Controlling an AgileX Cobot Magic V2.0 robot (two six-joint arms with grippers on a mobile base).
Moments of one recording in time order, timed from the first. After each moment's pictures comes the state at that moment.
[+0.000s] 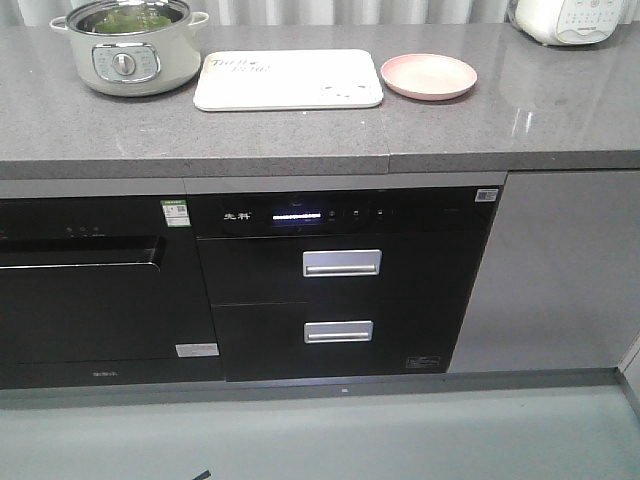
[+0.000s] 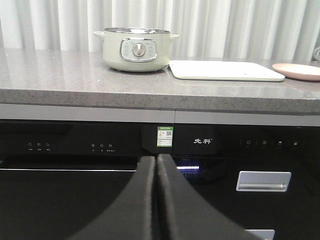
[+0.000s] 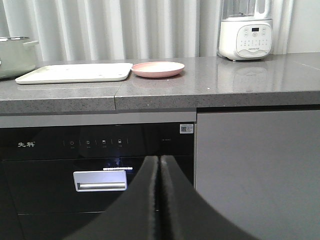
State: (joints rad) left arm 0.03 -0.01 0.02 -0.10 0.13 0.00; right arm 0.02 -0.01 0.03 -0.07 0.10 0.11
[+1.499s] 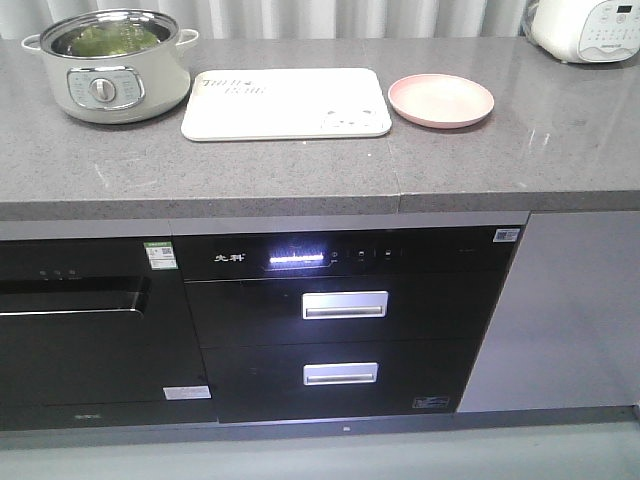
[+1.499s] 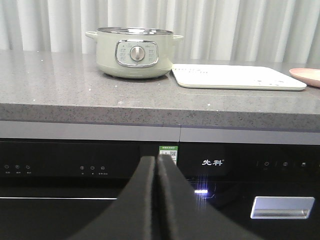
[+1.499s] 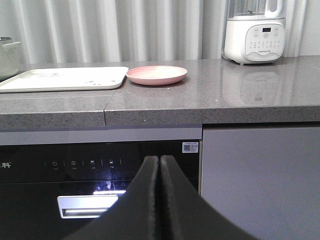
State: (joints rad) left arm 0.03 -0.01 0.02 -0.10 0.13 0.00; right arm 0.02 -0.01 0.03 -0.07 0.10 0.11
